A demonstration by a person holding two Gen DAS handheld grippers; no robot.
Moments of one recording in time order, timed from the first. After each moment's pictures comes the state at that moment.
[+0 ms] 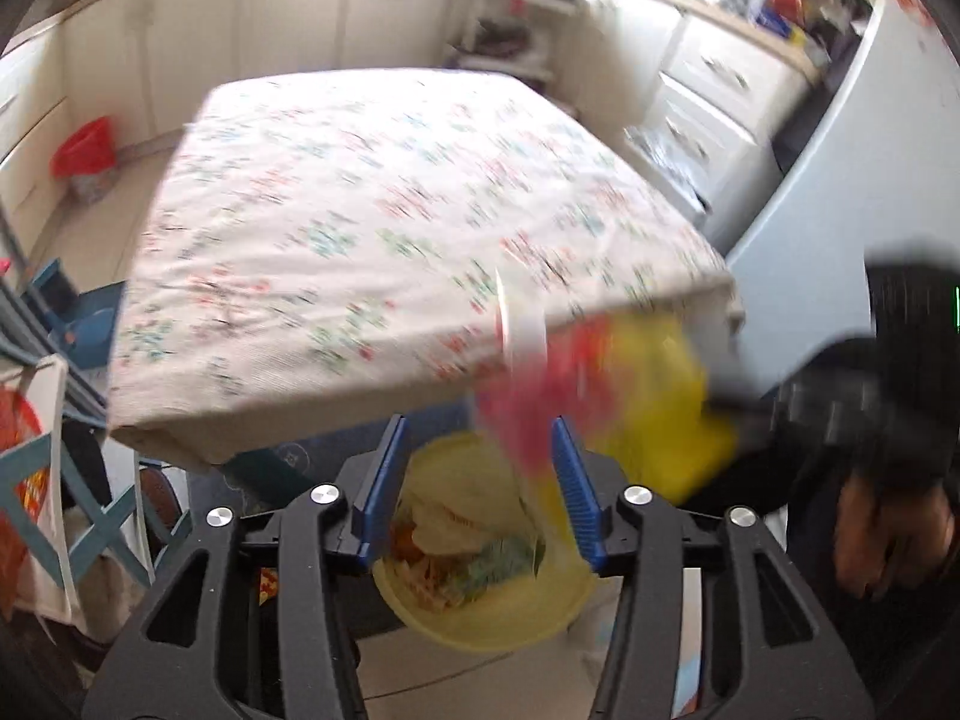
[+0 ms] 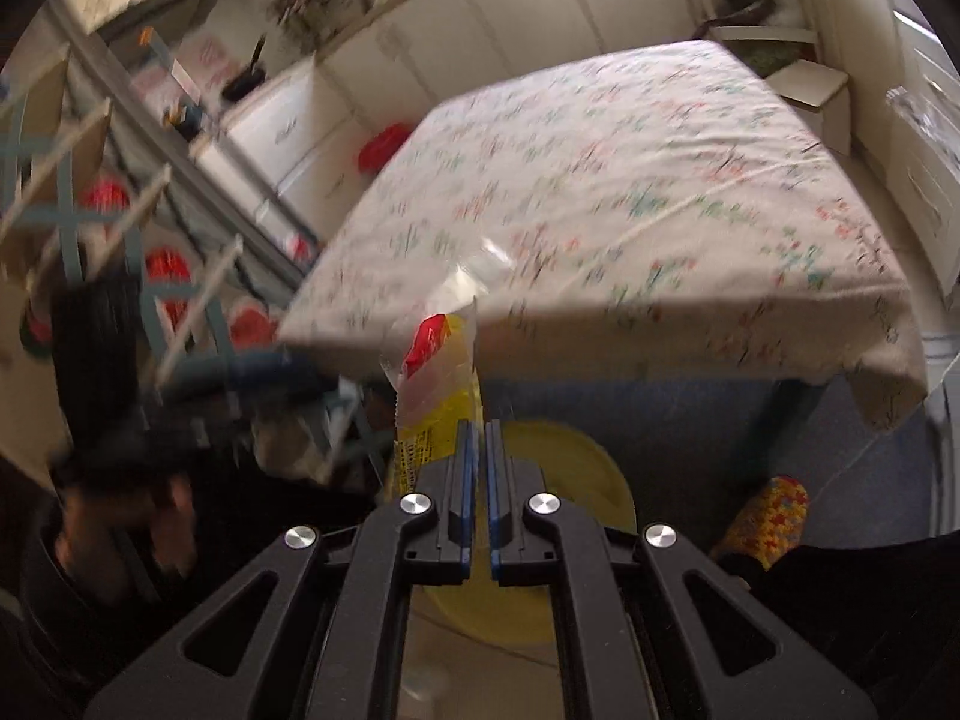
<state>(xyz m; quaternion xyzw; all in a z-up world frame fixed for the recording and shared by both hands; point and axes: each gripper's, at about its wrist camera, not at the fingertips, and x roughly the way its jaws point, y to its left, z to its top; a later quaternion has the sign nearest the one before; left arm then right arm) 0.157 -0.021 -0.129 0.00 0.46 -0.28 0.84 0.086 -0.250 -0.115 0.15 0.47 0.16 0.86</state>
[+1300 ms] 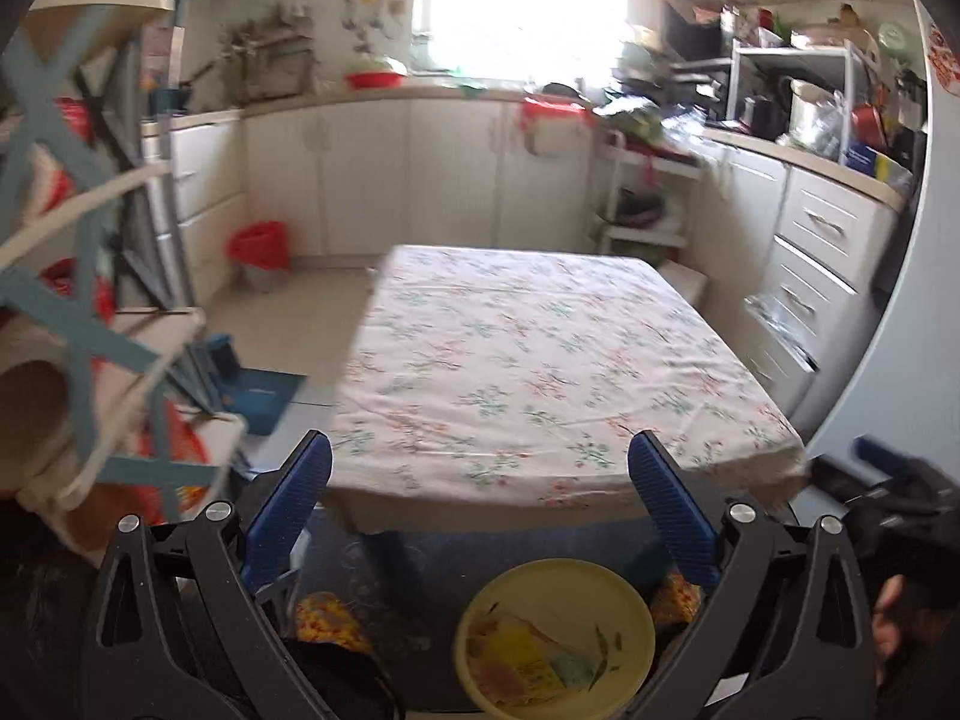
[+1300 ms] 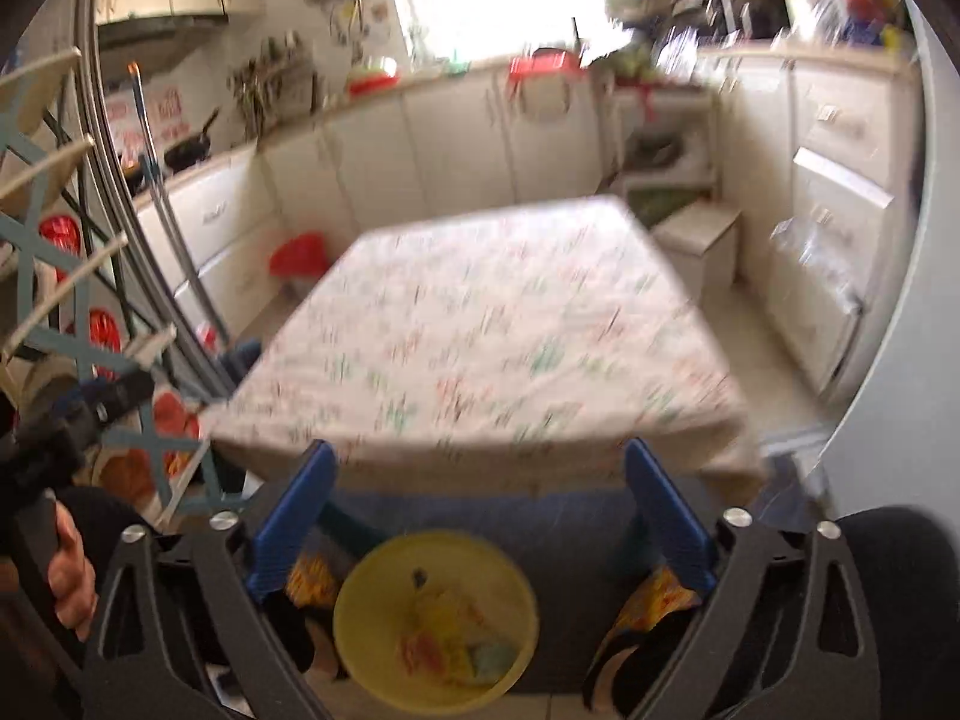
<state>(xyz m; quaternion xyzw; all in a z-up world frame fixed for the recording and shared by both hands) 0.085 0.005 -0.038 -0.02 0.29 -0.08 0.95 0.040 -0.240 -0.042 0.08 0.30 0.00 0.95</state>
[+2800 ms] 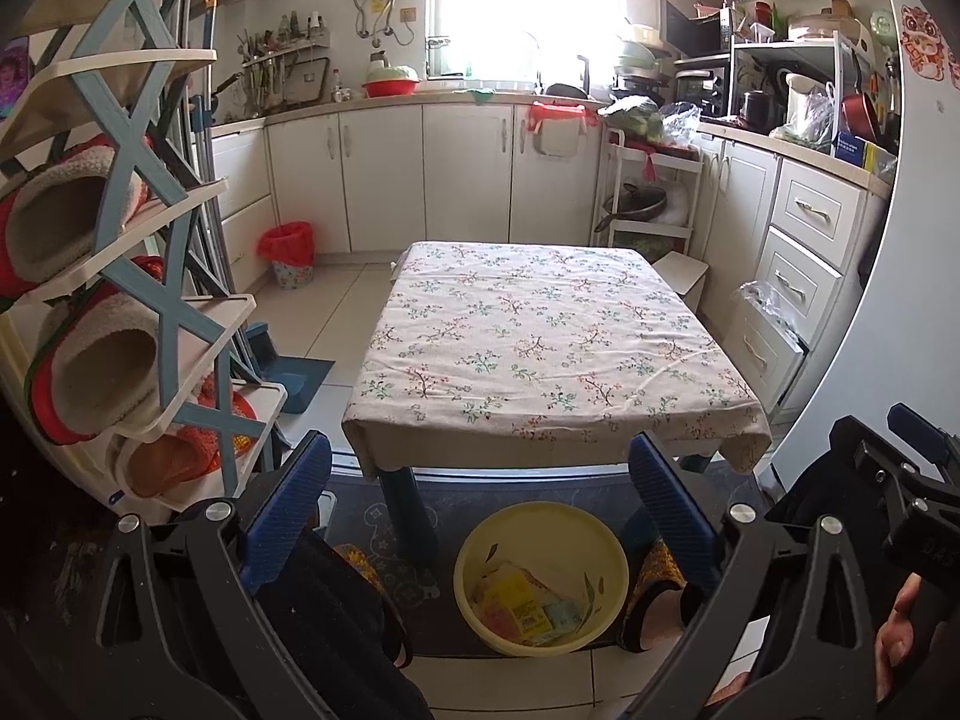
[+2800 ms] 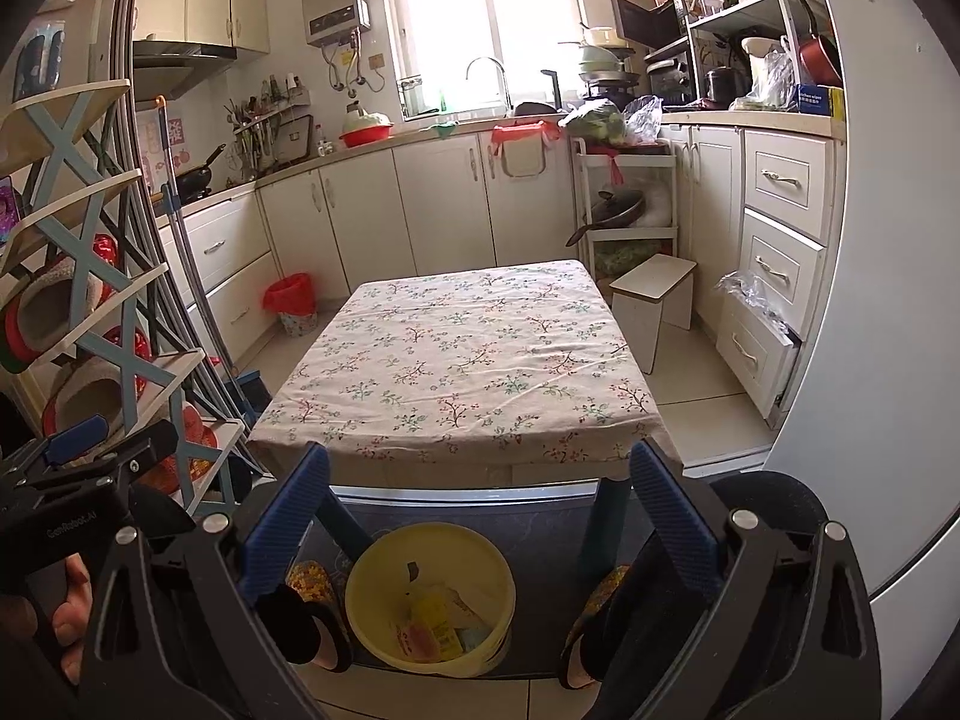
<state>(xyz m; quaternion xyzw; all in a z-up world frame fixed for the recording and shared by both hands) -0.012 -0.011 0.006 0.00 0.30 -0.06 0.95 -0.048 -0.229 0.008 0.07 0.27 -0.03 0.96</state>
